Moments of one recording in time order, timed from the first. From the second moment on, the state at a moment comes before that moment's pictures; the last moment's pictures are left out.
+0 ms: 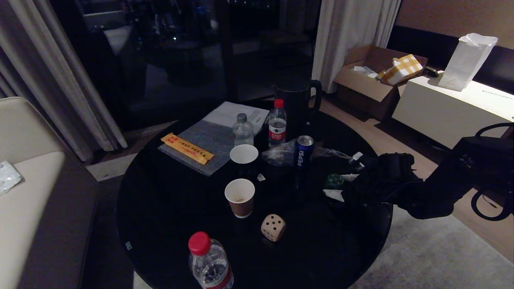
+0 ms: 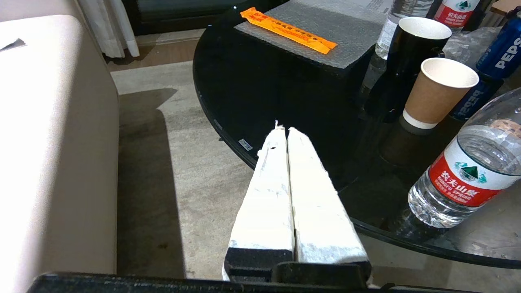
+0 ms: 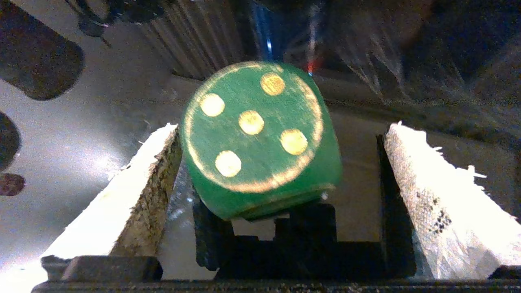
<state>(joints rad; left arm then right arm) 0.00 0.00 0.00 0.00 0.05 -0.04 0.08 2.34 -1.01 -0.83 0.56 -0.31</state>
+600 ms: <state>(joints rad) 0.00 0.00 0.00 0.00 0.05 -0.04 0.07 2.21 -0.90 -0.86 0.51 -0.21</state>
